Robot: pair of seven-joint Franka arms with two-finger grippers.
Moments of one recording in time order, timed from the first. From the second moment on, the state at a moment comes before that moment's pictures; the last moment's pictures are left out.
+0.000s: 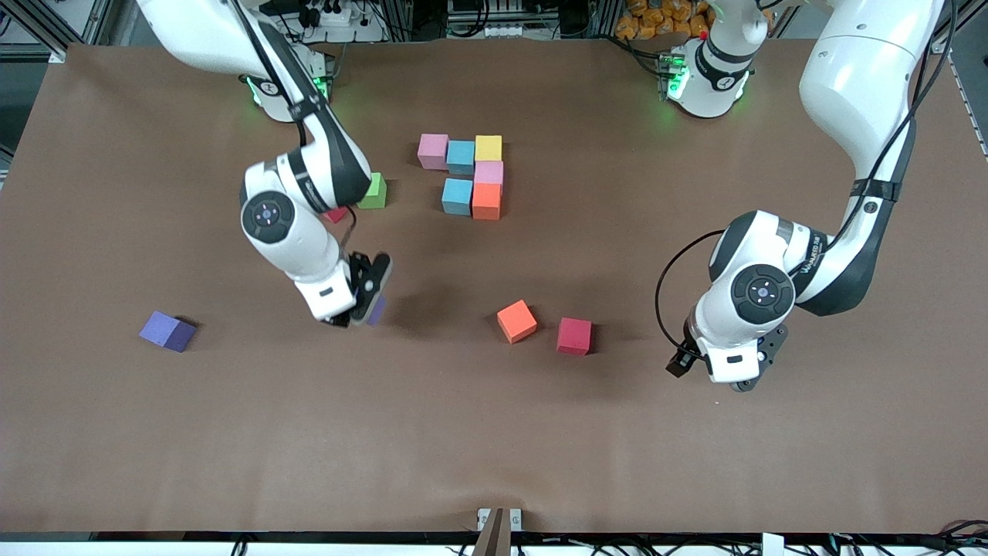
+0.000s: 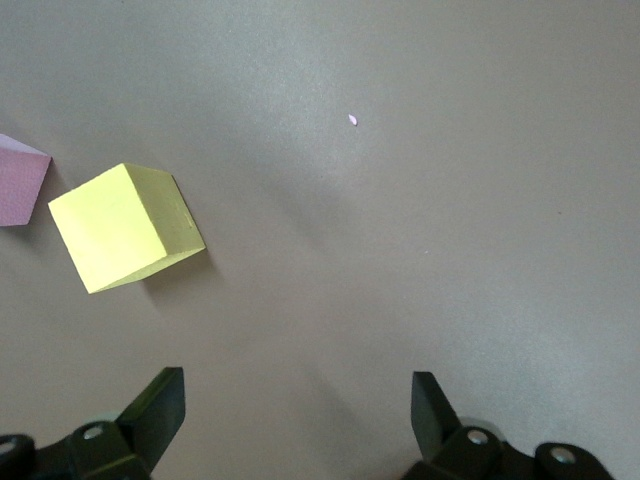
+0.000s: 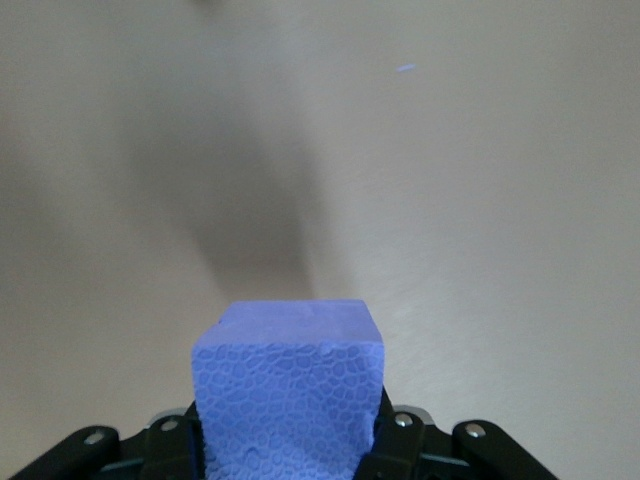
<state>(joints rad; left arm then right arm) 0.03 0.65 -0.42 -1.49 0.37 2.02 -1.39 0.49 0.34 -0.08 -1.96 0.11 2.34 -0.95</state>
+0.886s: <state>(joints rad) 0.03 0.65 -0.42 -1.49 0.37 2.02 -1.39 0.77 0.22 -0.09 -2.23 0.10 2.33 -1.01</state>
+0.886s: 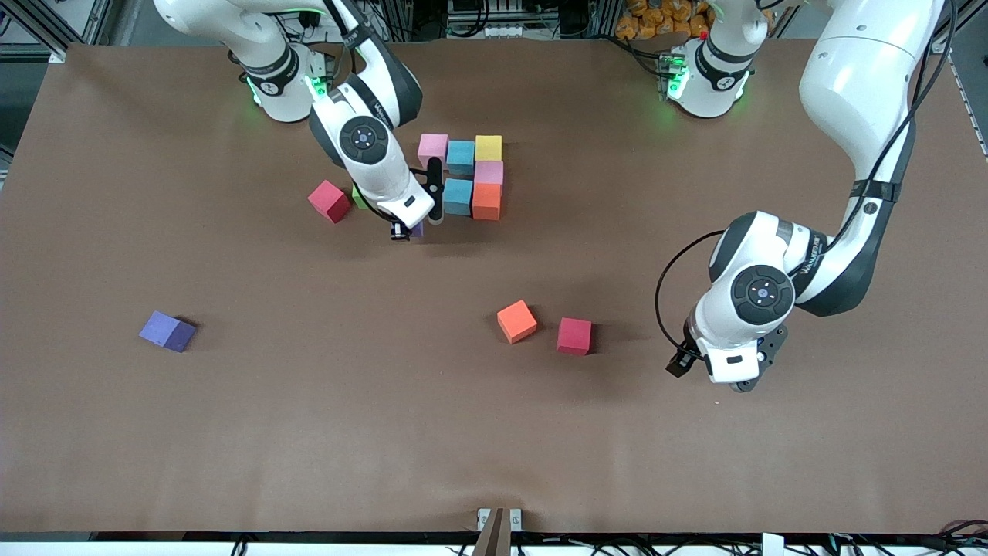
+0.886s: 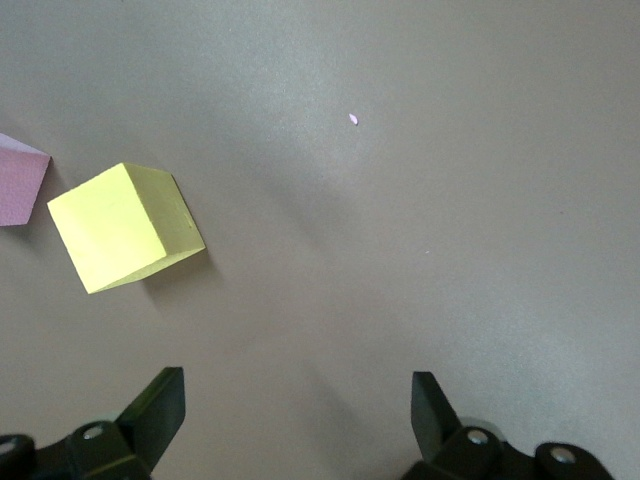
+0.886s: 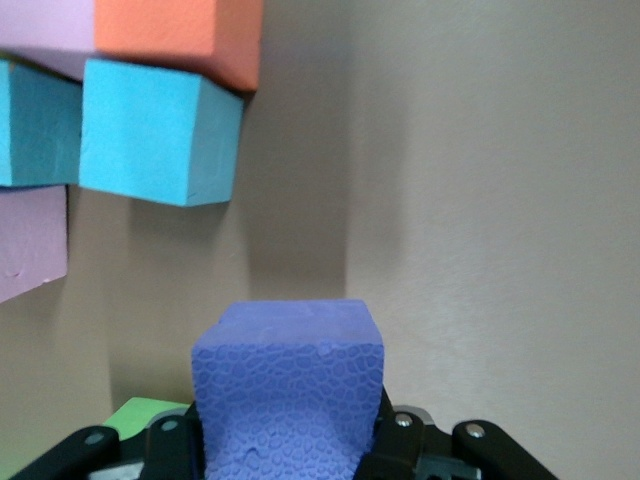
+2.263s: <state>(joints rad) 0.03 0.65 -0.42 -1.49 0.37 2.02 -1.39 0.91 0.22 -0.10 -2.35 0.10 2.45 -0.79</state>
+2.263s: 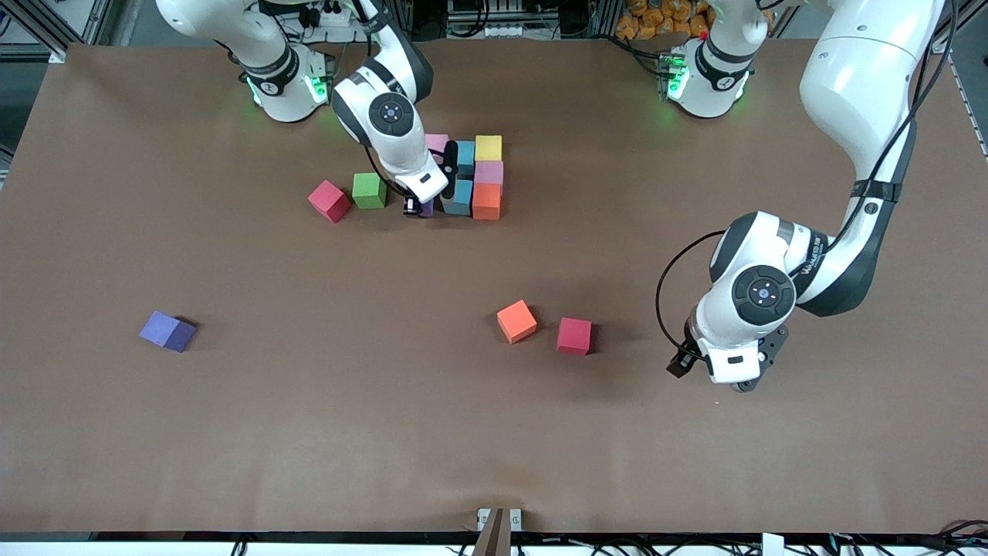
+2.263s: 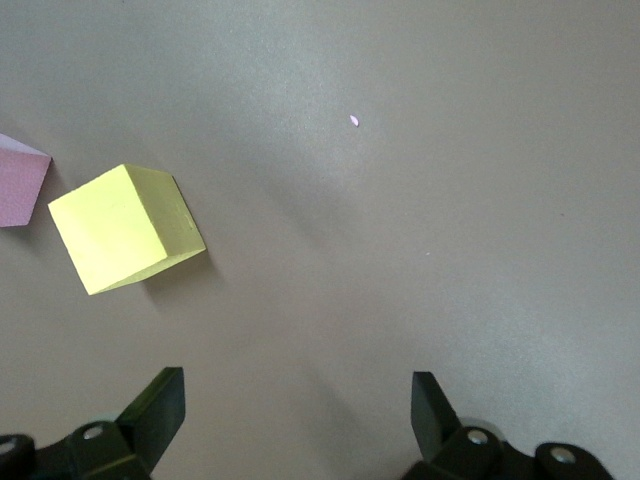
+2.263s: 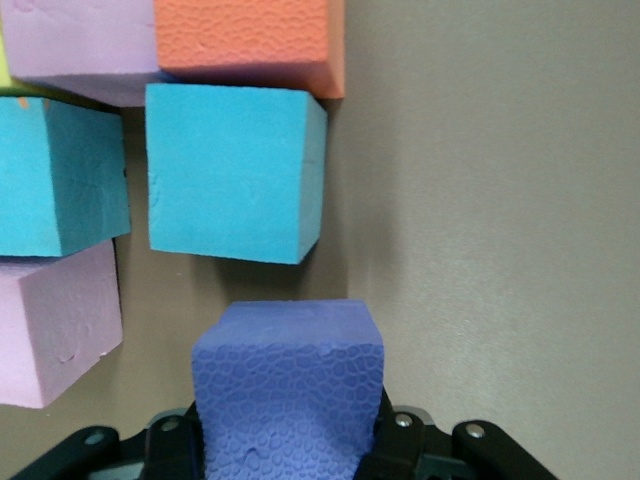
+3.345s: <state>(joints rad) 0.03 0.65 -0.42 -1.49 0.37 2.02 -1.39 0.95 0.28 -0.10 -2.35 0.10 2.51 -0.72</state>
